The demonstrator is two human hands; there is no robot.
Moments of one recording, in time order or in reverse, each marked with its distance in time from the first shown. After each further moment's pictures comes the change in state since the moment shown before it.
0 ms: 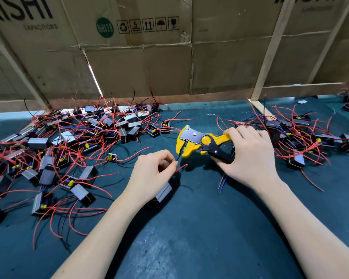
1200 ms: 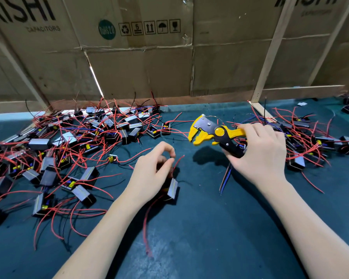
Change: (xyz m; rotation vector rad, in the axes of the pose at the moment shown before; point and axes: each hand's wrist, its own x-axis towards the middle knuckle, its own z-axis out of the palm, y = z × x) left_hand -0.002 0.001 -0.007 -0.066 -0.035 0.060; right_hand 0.002 0.011 0.001 -0.013 0.138 0.156
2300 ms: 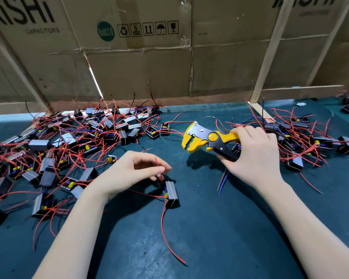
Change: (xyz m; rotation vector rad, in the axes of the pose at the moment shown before) left_hand 0.003 -0.018 -0.044 -0.435 -0.386 -0.163; right_hand -0.001 -0.004 -0.007 0.050 -0.126 -0.052
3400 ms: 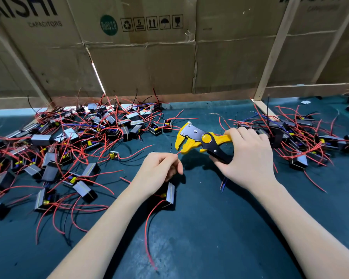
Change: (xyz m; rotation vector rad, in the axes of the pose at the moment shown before) left_hand 0.025 -0.008 0.052 -0.014 0.248 -0.032; right_hand -0.005 -0.018 0.005 -0.012 -0.060 -0.037
